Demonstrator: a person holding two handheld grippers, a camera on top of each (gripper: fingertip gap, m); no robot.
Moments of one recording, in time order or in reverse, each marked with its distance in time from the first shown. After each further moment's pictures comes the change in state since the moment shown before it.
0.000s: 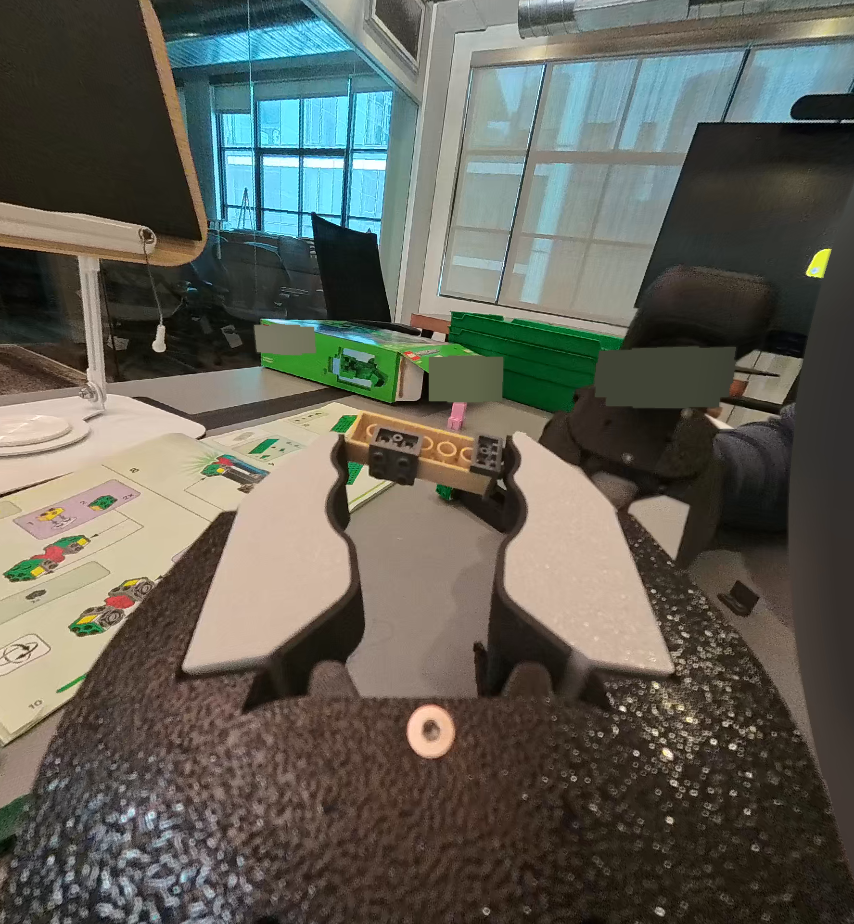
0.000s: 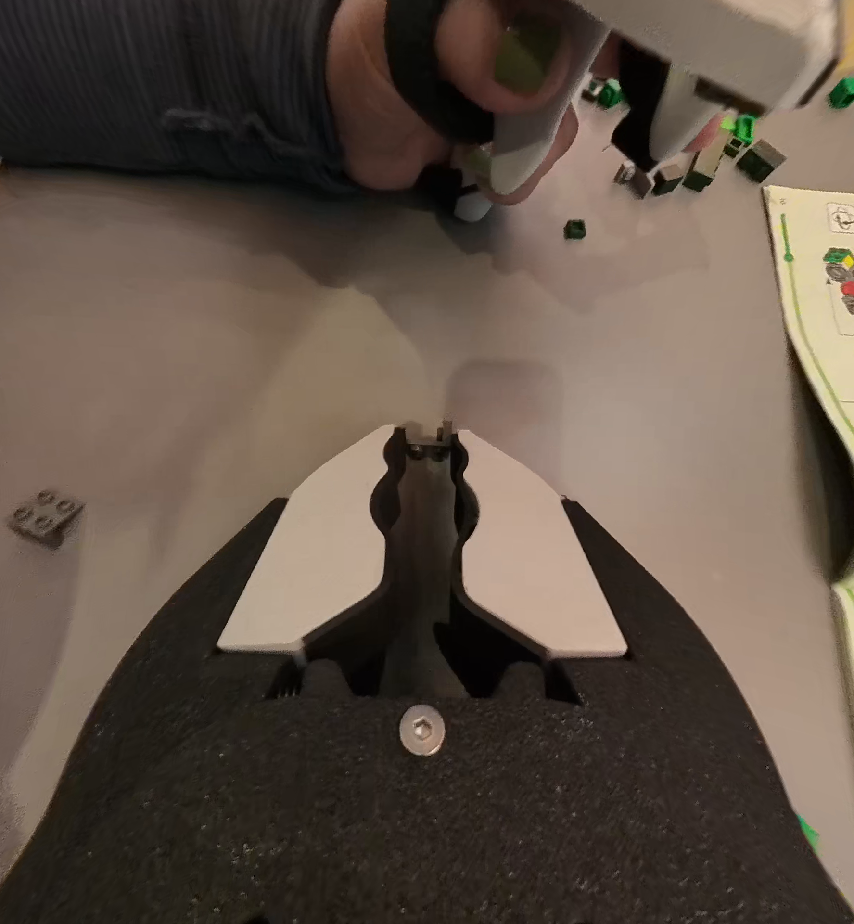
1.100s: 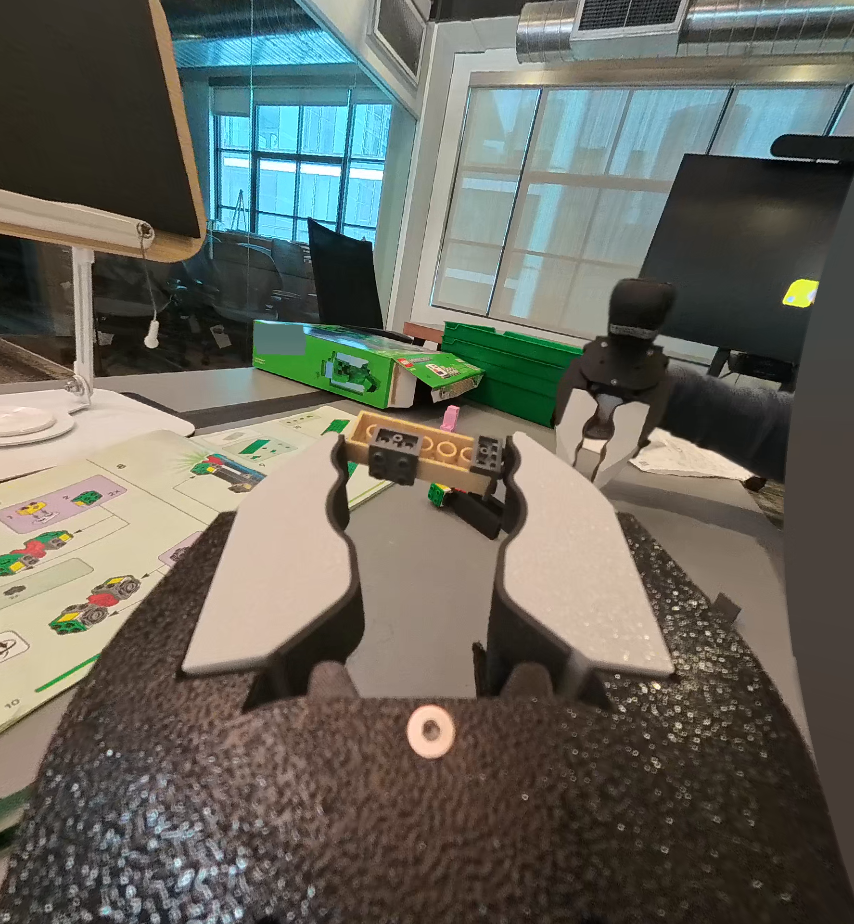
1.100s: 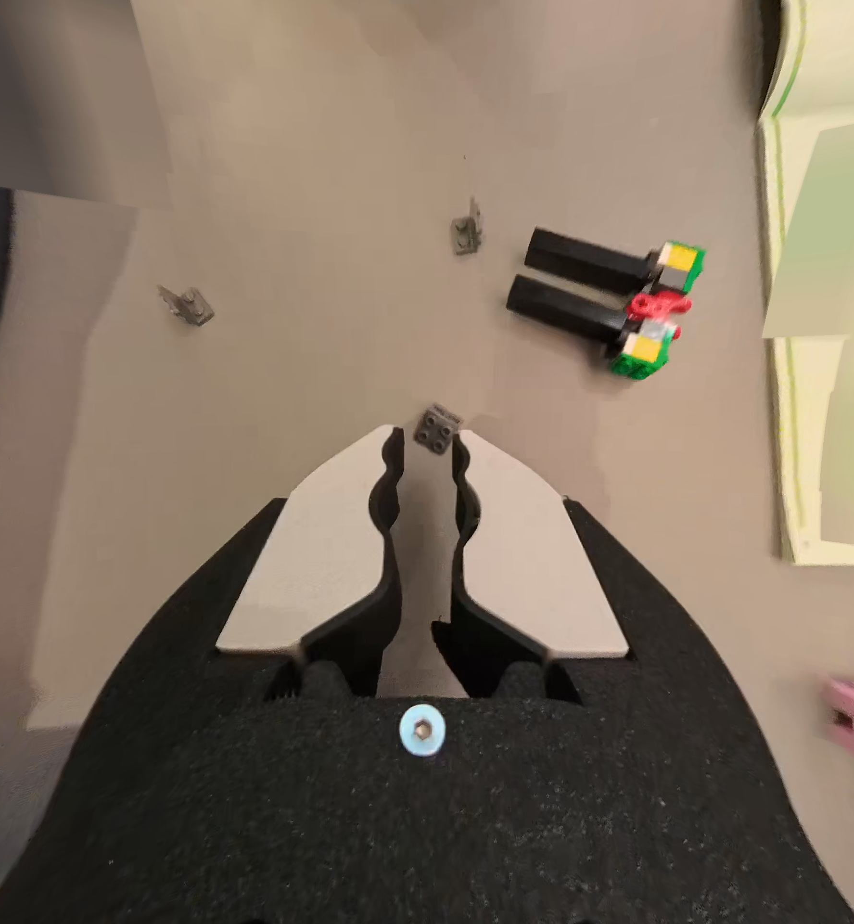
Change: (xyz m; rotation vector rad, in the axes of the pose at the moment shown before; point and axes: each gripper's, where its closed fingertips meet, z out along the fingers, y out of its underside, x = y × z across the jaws) left arm -0.001 -0.002 0.000 0.022 0.011 -0.047; right arm 0.004 0.122 -0.150 -0.158 -0.029 0.101
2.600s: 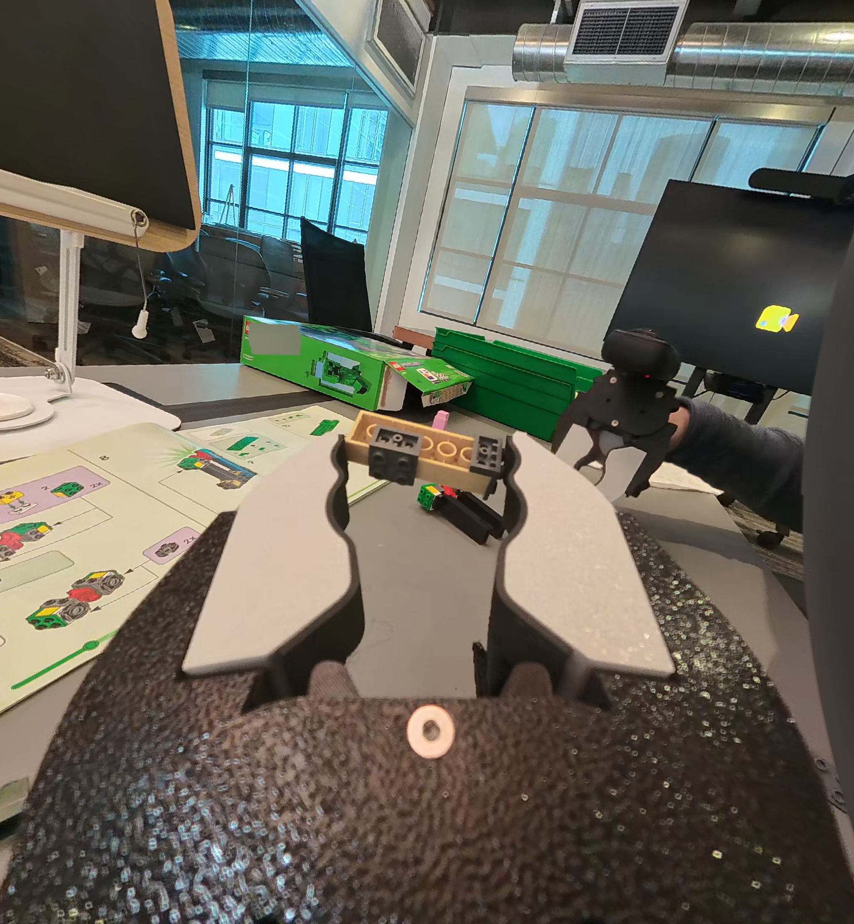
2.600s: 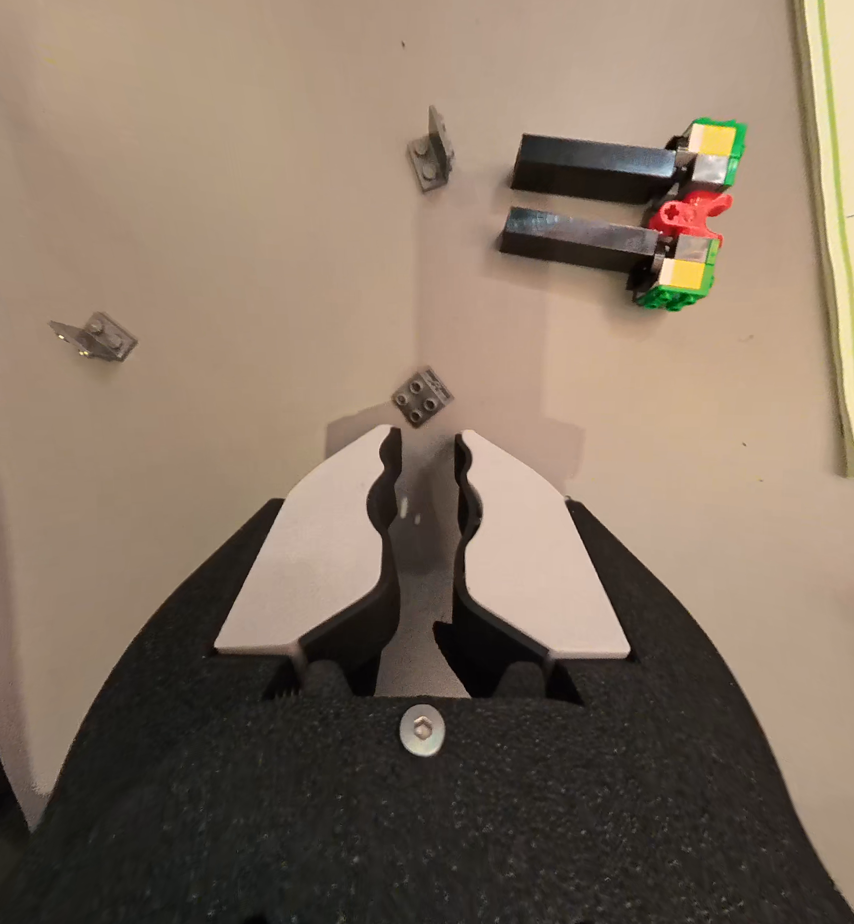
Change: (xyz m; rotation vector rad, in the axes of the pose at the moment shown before) left arm -0.001 -0.001 -0.001 0.013 0.017 -0.055; right arm -0.004 0.015 0.023 -0.178 0.167 0.171
